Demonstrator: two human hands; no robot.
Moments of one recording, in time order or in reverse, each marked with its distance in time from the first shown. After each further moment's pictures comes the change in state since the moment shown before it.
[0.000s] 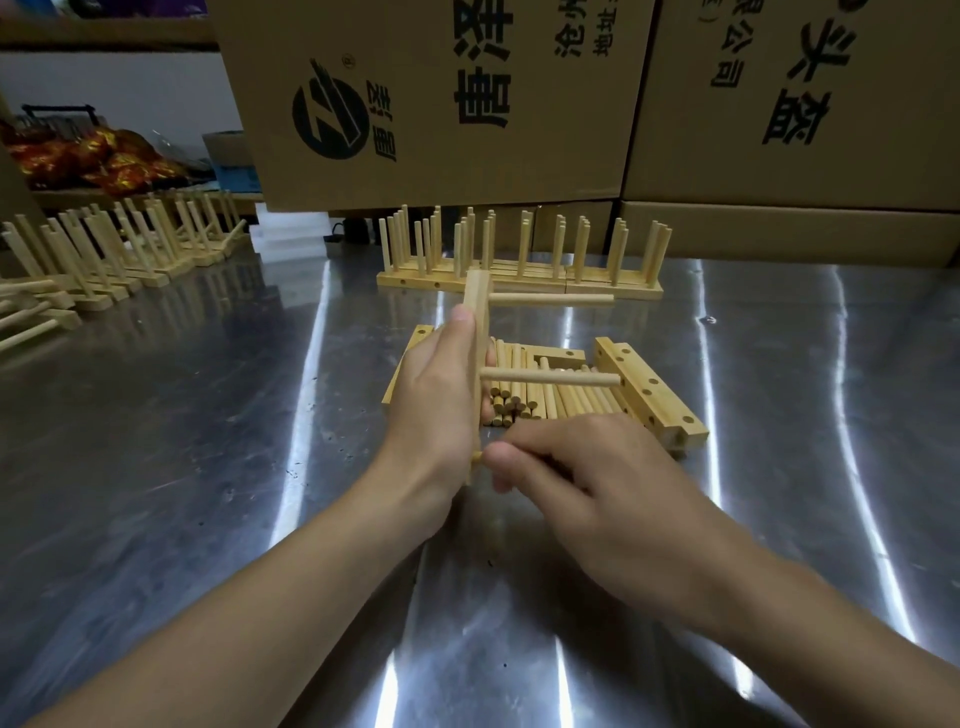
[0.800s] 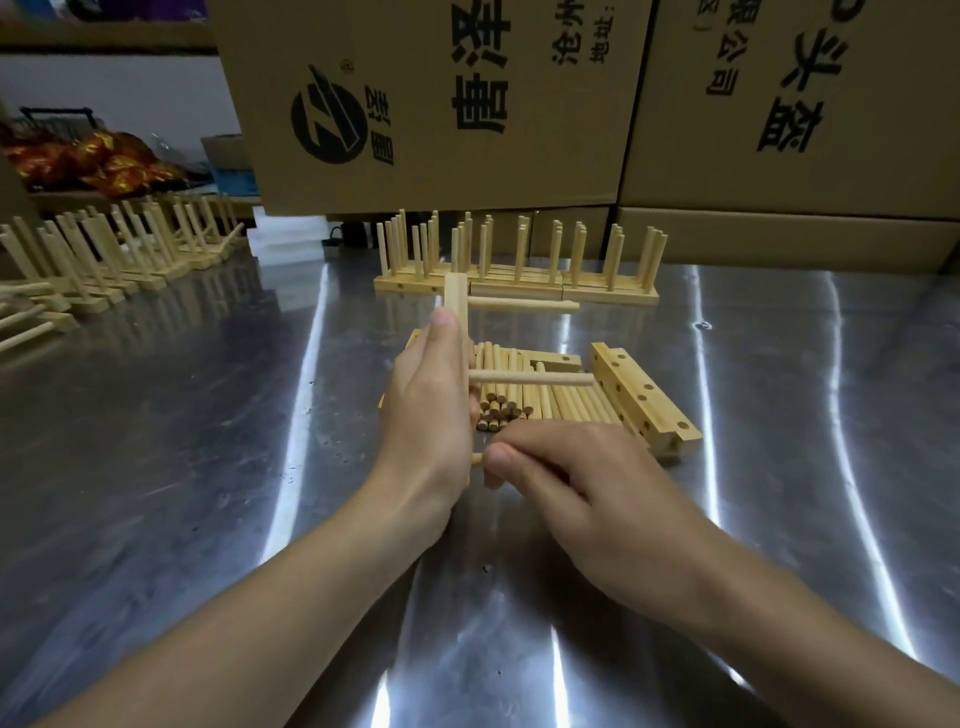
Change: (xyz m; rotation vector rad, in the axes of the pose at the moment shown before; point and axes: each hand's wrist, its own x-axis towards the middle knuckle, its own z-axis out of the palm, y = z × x) left_hand -0.006 -0.001 0.002 -0.050 0.047 -0.004; right_hand -0.001 0.008 0.007 0.033 0.002 0.022
